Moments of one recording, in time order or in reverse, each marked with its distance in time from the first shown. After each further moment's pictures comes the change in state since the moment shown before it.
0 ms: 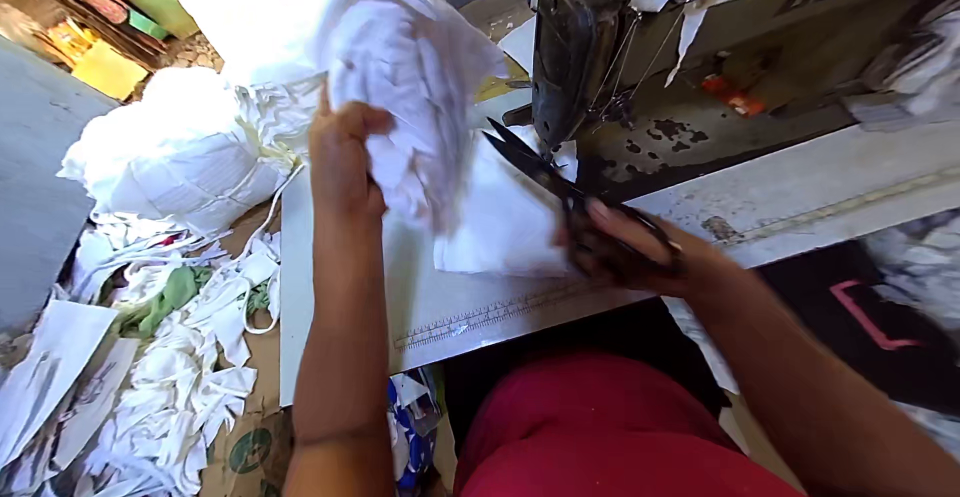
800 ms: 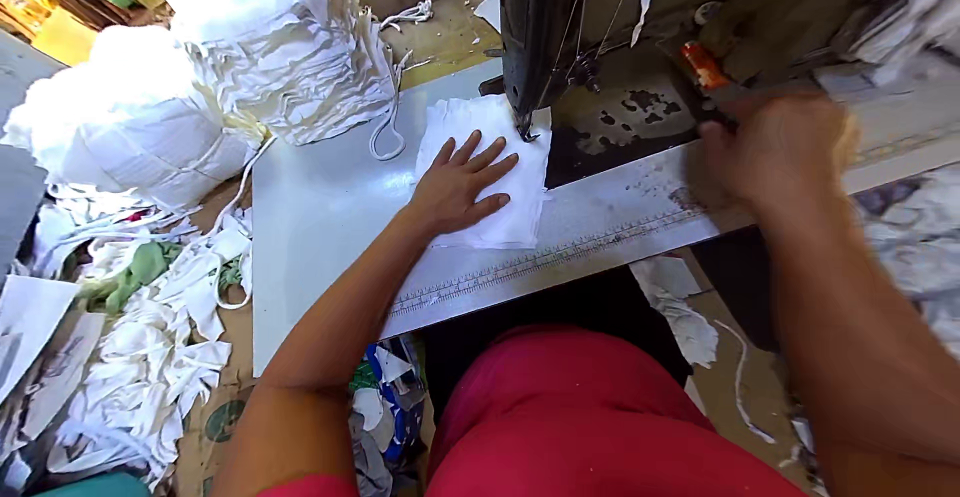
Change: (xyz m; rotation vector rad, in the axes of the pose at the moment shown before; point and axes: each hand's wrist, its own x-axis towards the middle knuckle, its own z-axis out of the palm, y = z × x) left_hand 0.000 -0.149 0.002 1.236 -1.003 0.687; right_hand -0.046 -0.031 -0.078 -1.337 0.958 0.139
